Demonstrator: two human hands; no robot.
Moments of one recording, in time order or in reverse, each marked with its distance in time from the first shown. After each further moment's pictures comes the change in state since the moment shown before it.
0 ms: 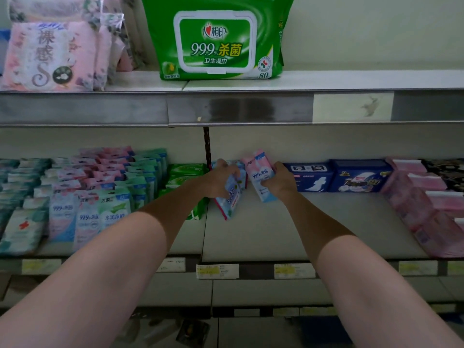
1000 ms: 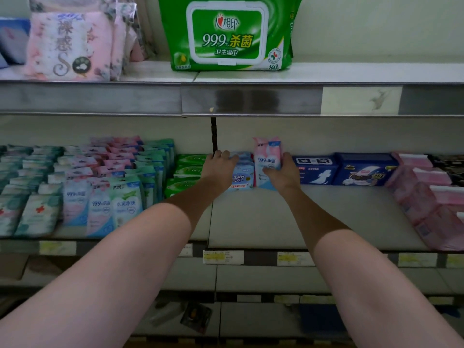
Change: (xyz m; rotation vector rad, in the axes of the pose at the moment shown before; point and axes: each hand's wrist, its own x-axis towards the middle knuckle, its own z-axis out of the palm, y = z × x) left_hand -0.015 0.020 0.010 0.589 0.324 -0.139; right_hand -0.027 -0.010 0.002 0.262 0.110 -0.018
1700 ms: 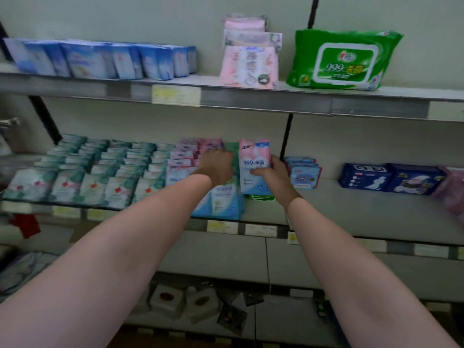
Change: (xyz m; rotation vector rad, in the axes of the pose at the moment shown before) left_hand -0.158 -0.207 -0.062 -0.051 0.023 -0.106; right_hand -0.163 -0.143 0.163 0.372 -0.225 -0.085
